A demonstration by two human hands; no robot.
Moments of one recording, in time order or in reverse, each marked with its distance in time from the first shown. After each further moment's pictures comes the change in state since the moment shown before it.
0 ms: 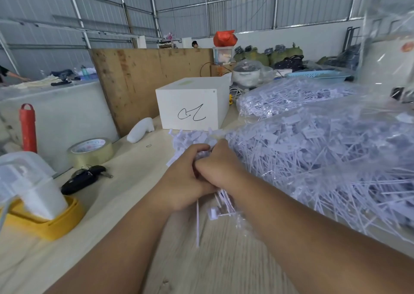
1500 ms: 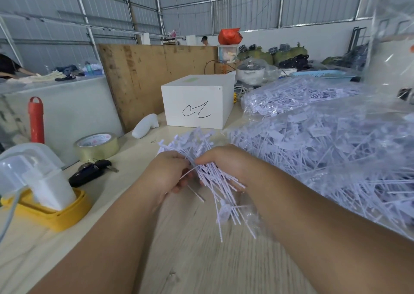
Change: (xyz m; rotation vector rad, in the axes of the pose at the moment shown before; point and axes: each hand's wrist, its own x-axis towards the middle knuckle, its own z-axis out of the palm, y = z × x) left_hand 0.004 -0.005 -0.027 -0.172 0.213 -0.394; right_hand -0.005 -0.003 -0.010 0.282 -0.315 0.157
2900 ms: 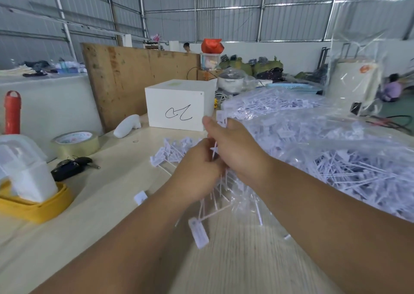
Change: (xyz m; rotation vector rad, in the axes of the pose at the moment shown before) left_hand -0.056 0.036 0.064 0.130 -0.205 0.459; right_hand -0.070 -0.020 -0.022 0.009 0.336 -0.445
